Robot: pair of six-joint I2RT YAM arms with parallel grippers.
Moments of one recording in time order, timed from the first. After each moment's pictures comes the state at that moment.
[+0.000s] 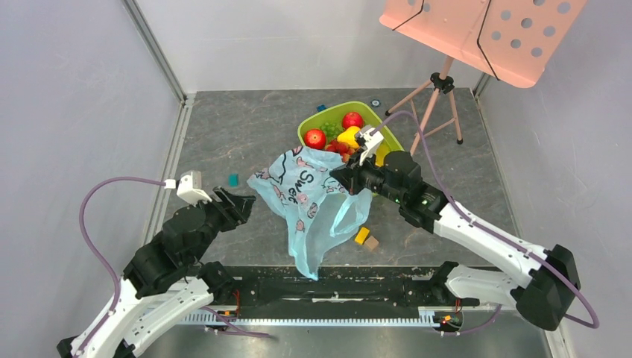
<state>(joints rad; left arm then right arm) -0.77 0.37 0.80 -0.77 -0.46 -0.82 0.78 1.09 0.85 0.06 -0.14 0.25</state>
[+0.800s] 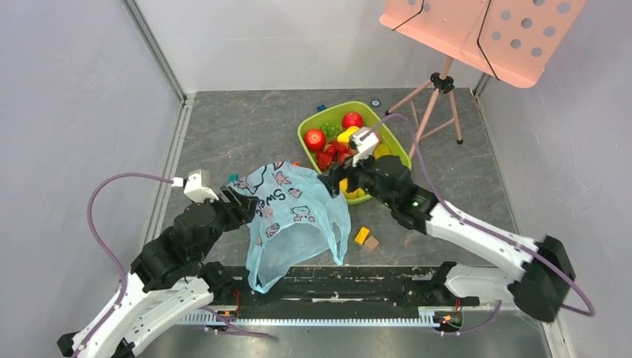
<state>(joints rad) -0.77 0.41 0.78 -0.80 -0.49 -0.81 0.84 1.22 0.84 0.14 0.07 0.18</state>
